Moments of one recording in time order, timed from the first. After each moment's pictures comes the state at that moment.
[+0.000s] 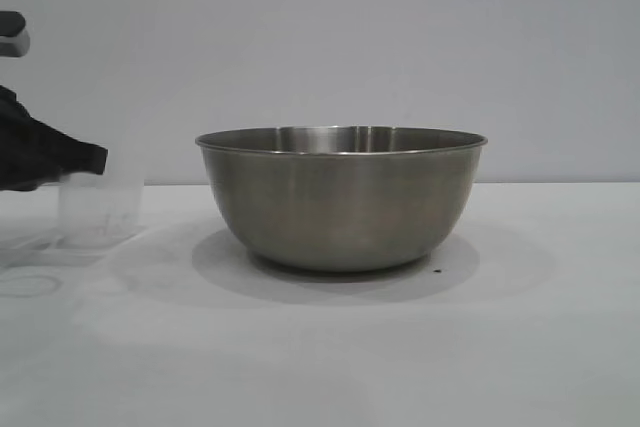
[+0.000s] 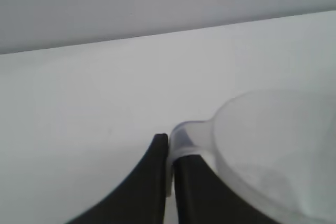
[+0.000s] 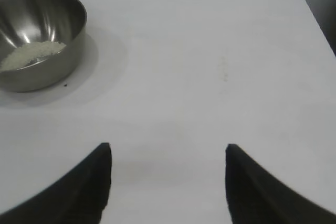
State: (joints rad) left arm -0.22 2.12 -0.63 -0.15 -1.14 0.08; right arm 0.03 -0.02 -0.49 0.09 1.14 -0.09
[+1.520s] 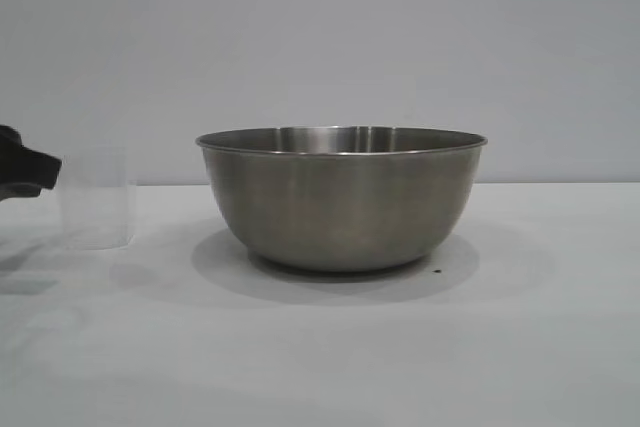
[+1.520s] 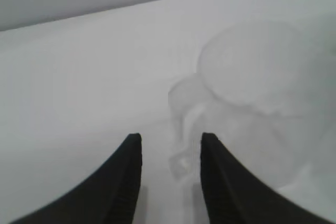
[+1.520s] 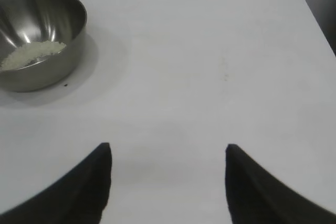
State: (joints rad) left arm -0.22 2.02 -0.44 -0.14 -1.15 0.13; right arm 0.03 -0.02 -0.49 0.09 1.14 -0.09
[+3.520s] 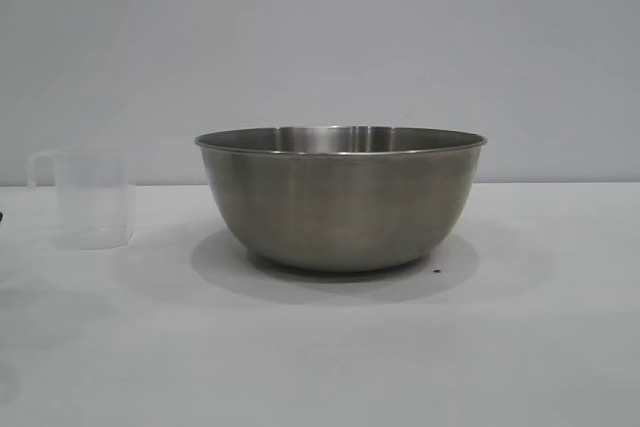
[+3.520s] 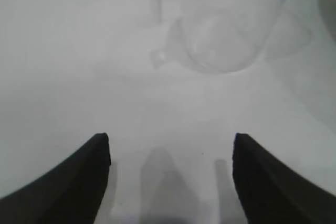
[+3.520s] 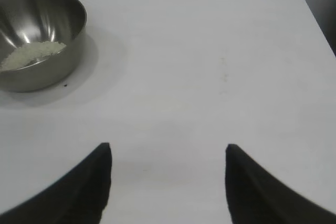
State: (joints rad) left arm -0.22 1.82 -0.29 -0.09 -0.84 0.06; right arm 0.03 -0.02 -0.49 0.09 1.14 -0.09
